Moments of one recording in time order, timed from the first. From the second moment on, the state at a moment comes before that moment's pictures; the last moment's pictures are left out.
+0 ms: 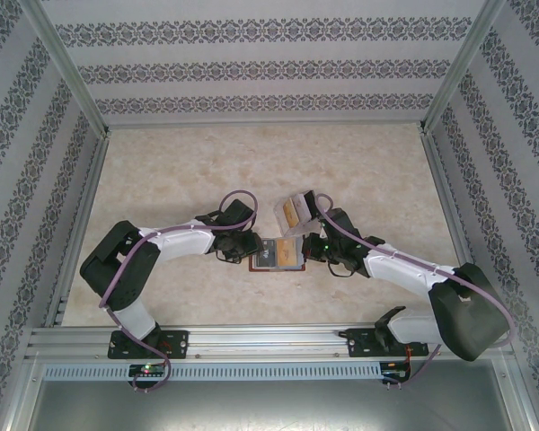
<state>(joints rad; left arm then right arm) -0.66 1.69 0.89 -0.32 0.19 -1.01 0.56 1.29 0.54 -0.14 -0.20 0.77</state>
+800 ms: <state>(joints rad) -0.70 1.64 0.81 -0.23 0.10 -1.06 0.61 1.36 0.61 -0.03 -0.30 0.78</state>
